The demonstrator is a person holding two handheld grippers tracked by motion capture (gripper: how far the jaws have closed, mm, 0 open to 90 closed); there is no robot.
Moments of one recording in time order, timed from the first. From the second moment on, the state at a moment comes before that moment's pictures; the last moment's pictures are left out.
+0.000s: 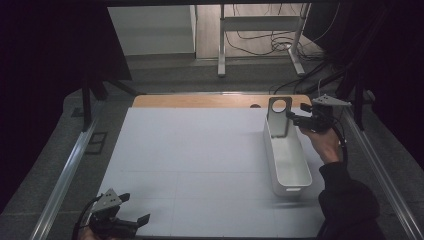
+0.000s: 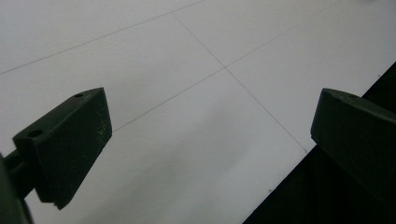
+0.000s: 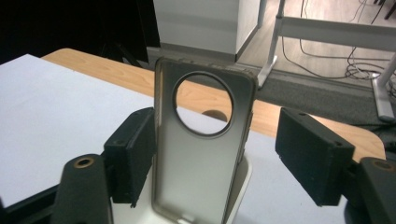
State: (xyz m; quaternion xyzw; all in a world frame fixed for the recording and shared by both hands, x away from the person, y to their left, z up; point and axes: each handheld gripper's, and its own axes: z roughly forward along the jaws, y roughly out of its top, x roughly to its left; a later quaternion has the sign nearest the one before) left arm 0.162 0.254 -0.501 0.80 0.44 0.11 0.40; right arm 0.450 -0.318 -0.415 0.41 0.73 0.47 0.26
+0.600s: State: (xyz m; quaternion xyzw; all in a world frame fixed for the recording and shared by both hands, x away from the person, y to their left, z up) left arm 0.159 0.257 -0.501 0.79 0.44 0.11 0.40; right arm 0.412 -0.306 -0.412 0.43 0.78 0.42 0.19
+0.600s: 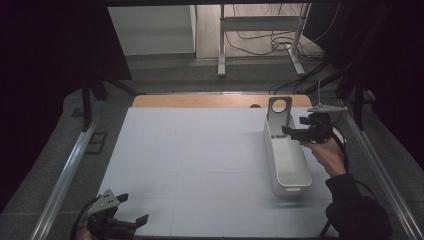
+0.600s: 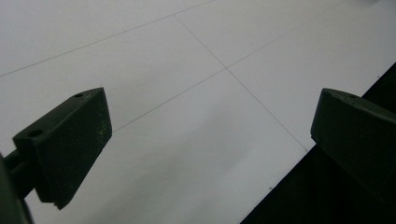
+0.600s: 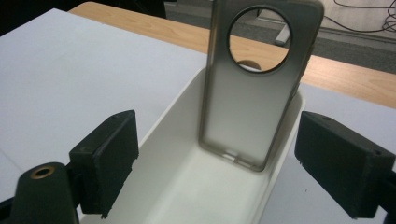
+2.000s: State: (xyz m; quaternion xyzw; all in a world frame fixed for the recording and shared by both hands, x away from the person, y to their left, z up) left arm 0.160 0.258 -0.501 0.79 0.45 0.11 0.40; right arm 0.280 -0.296 -0.429 0.42 0.81 0.37 0.17
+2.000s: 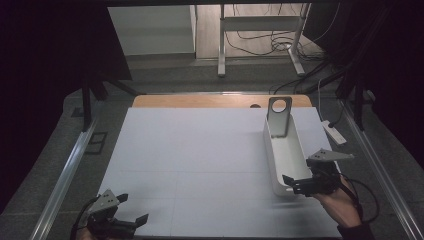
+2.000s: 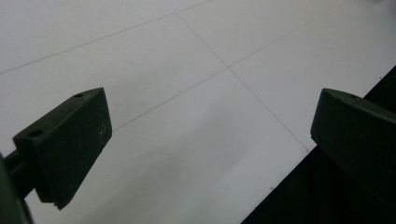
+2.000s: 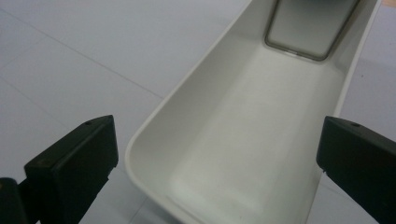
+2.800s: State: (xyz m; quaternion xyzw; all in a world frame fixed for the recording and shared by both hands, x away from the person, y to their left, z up) left arm 0.161 0.258 -0.501 0.79 0.46 0.11 0.40; right arm 0.224 -0.311 -0.452 0.46 0.80 0.35 0.16
